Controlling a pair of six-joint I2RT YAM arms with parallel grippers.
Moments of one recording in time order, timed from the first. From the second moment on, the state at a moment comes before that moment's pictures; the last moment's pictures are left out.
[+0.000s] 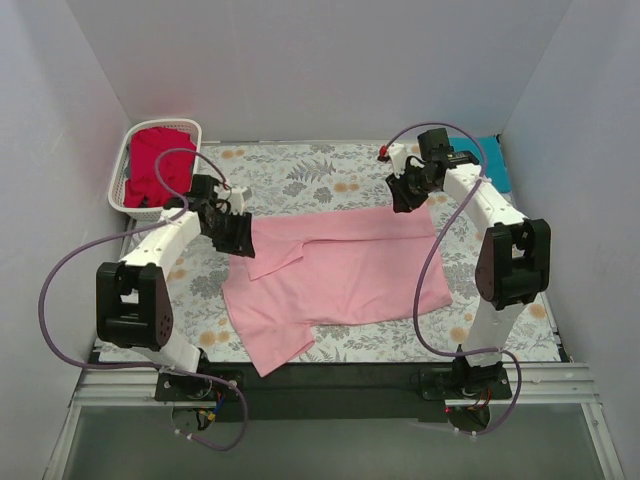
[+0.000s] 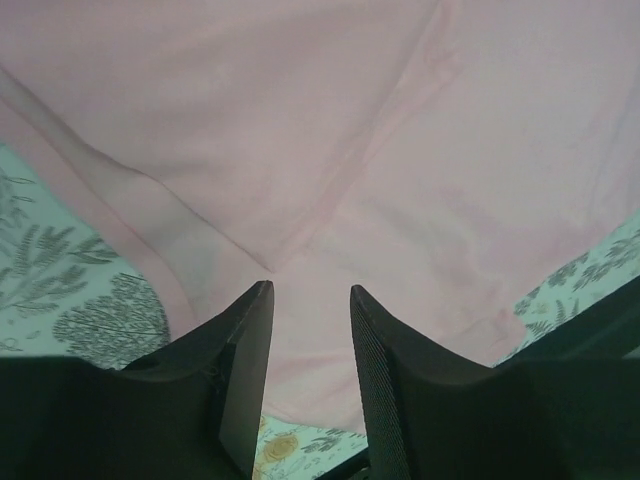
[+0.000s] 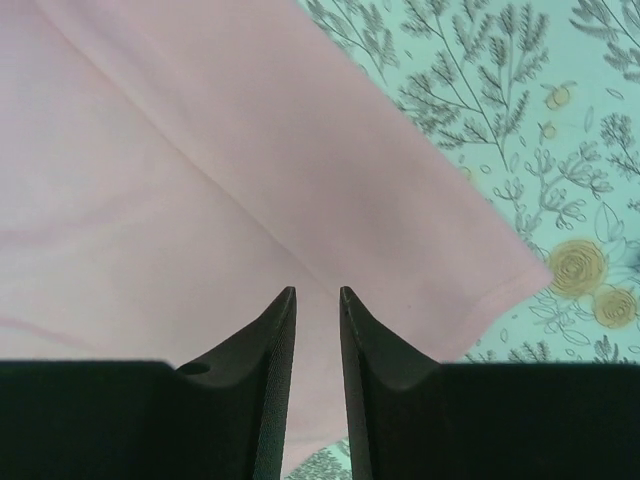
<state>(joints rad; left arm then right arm) -0.03 1.58 1.18 -0.76 0.51 0.08 0.21 1.87 1.57 -0.79 -0.40 -0.57</state>
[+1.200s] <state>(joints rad) -0.36 1.68 1.05 -0.73 0.03 0.05 0.25 1.83 1.49 -0.82 -0.49 -0.45</state>
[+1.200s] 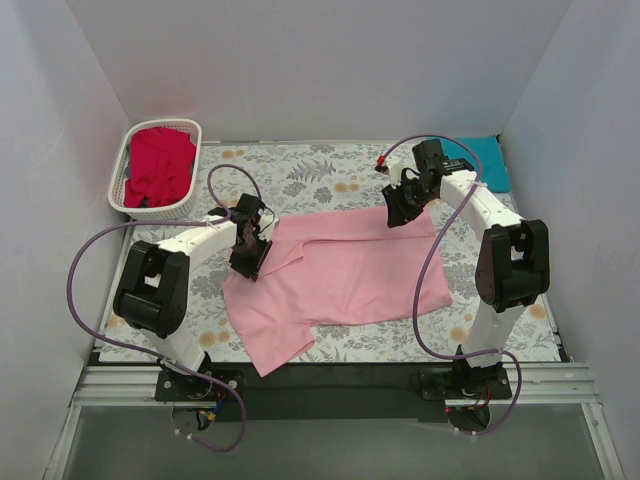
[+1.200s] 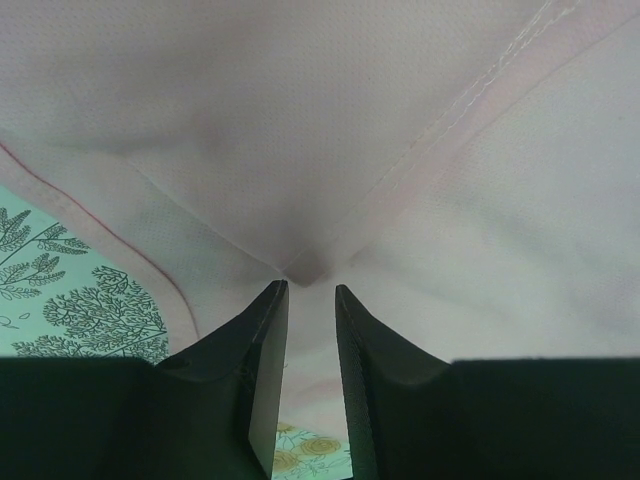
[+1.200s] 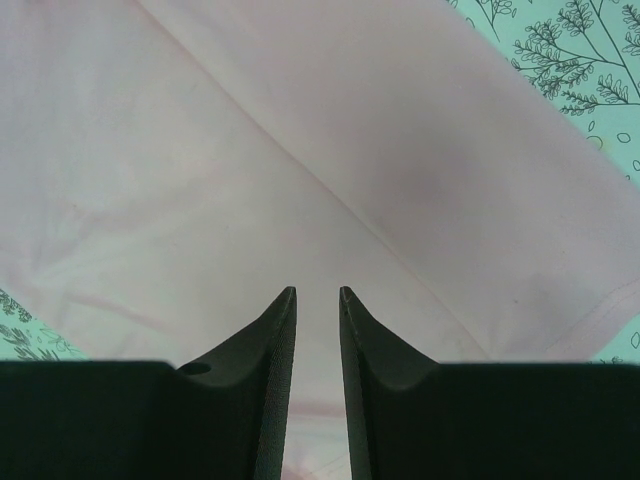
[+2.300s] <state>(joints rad) -0.36 1.72 1.06 -0.73 -0.01 0.02 0.25 1.83 1.49 -0.82 -0.49 -0.45</state>
